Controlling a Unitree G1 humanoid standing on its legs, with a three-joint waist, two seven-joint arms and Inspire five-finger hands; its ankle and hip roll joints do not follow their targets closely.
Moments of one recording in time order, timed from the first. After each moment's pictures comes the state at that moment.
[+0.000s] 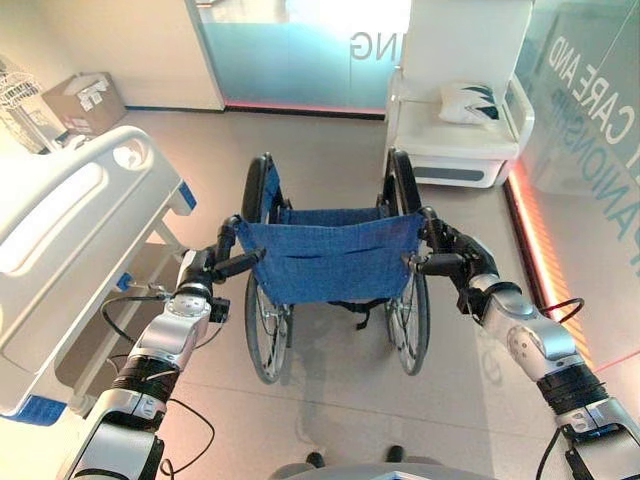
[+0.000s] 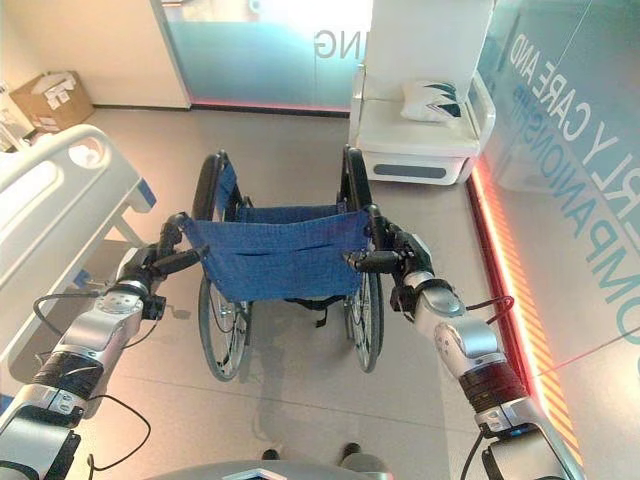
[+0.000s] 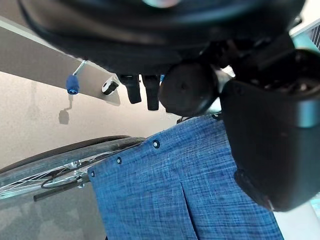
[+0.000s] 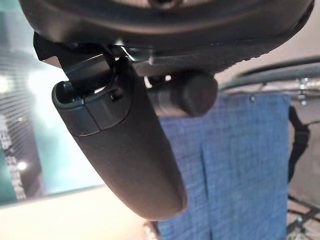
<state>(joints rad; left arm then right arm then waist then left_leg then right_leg) -0.36 0.62 -0.23 0.41 -0.37 0.42 0.23 -0.33 -0.59 0.28 0.18 0.74 0.30 -0.20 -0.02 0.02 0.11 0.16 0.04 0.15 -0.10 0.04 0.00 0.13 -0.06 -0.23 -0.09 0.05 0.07</state>
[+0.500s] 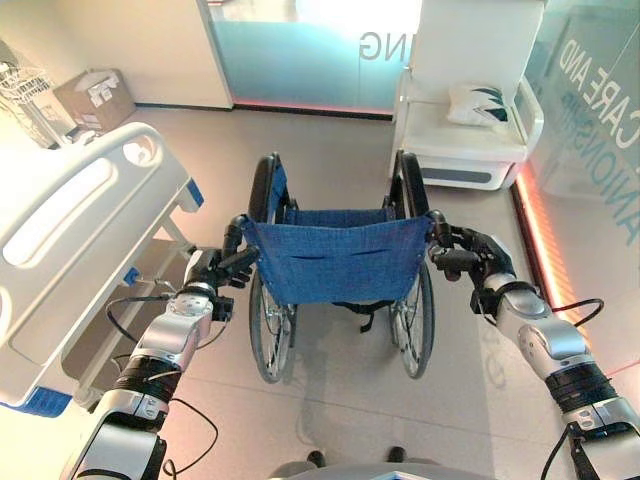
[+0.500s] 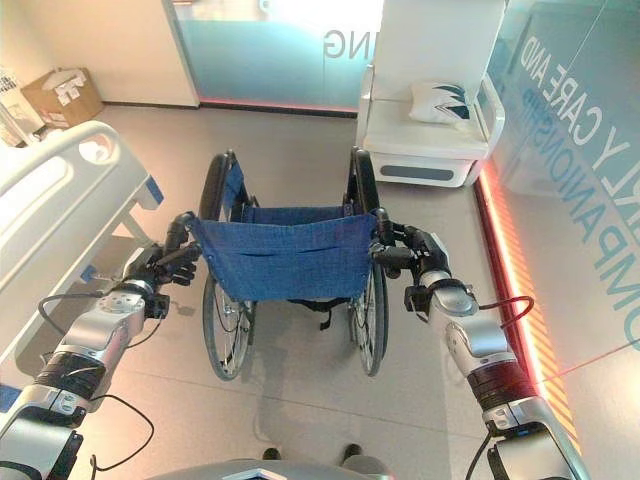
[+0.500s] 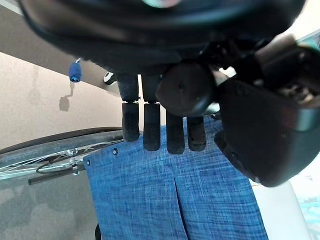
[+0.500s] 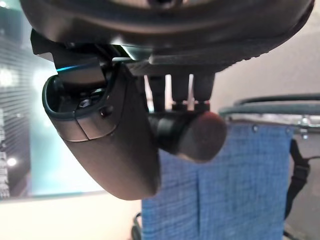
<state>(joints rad) -0.36 0.61 -0.22 0.40 -0.41 0.42 0.20 -0.33 -0.61 0.25 0.21 0.63 0.30 -0.20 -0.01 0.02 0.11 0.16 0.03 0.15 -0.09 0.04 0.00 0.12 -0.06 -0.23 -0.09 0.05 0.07</state>
